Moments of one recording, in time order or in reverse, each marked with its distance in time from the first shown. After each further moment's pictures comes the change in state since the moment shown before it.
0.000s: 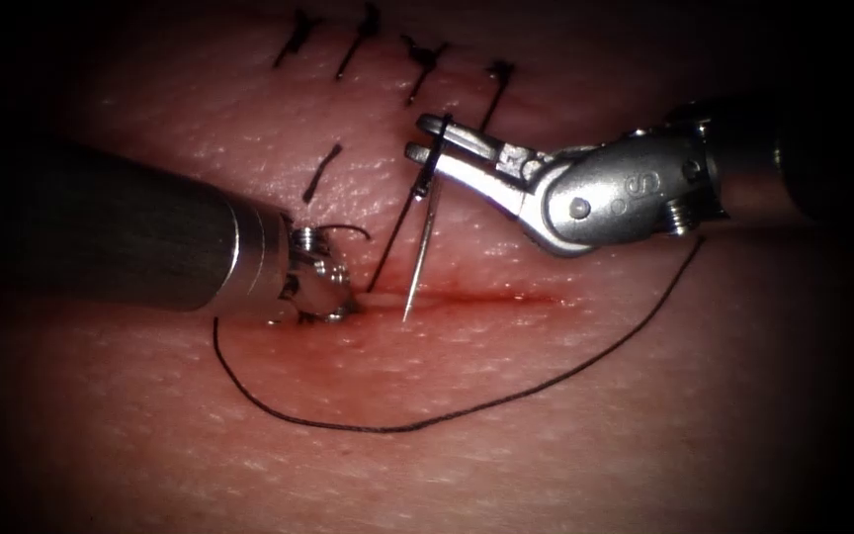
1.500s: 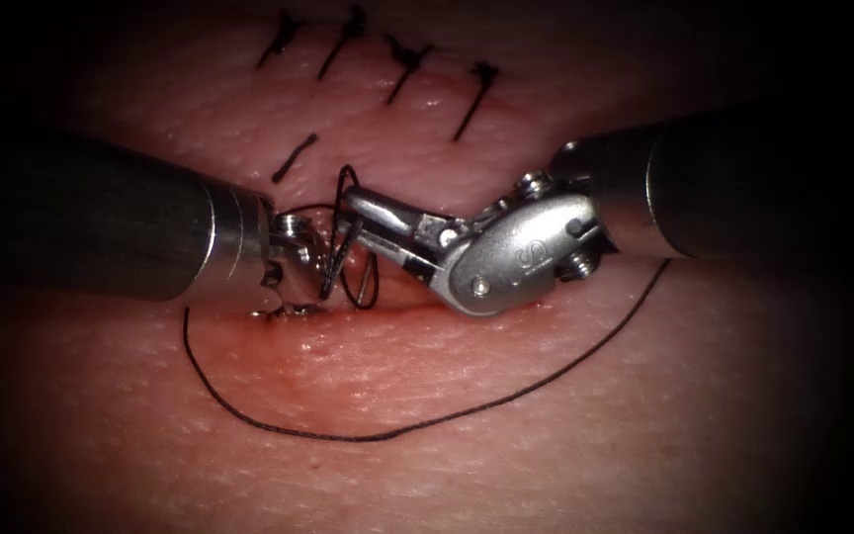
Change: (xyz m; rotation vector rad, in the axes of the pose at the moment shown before) right arm -0.005 -0.007 0.001 -0.097 0.035 -0.212; left arm 0.000 0.000 -0.005 -0.038 0.058 -0.115
